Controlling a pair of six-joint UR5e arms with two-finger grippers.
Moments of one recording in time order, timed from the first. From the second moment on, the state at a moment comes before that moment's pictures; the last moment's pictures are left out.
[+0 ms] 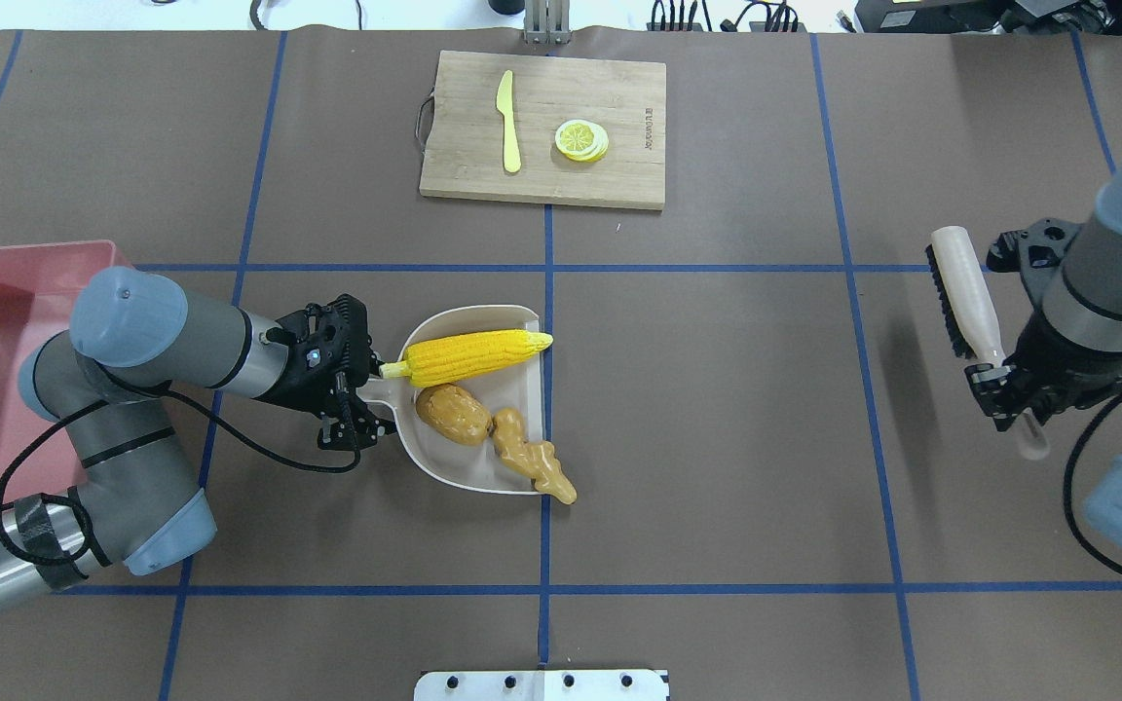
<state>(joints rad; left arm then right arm) -0.58 -1.92 -1.57 -2.50 -2.08 0.03 0.85 -1.55 2.17 -1.94 2.13 0.71</state>
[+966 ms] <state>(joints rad) -0.58 -1.92 -1.56 -2.50 -2.08 0.03 1.10 -2.00 1.94 -1.23 2.30 0.49</state>
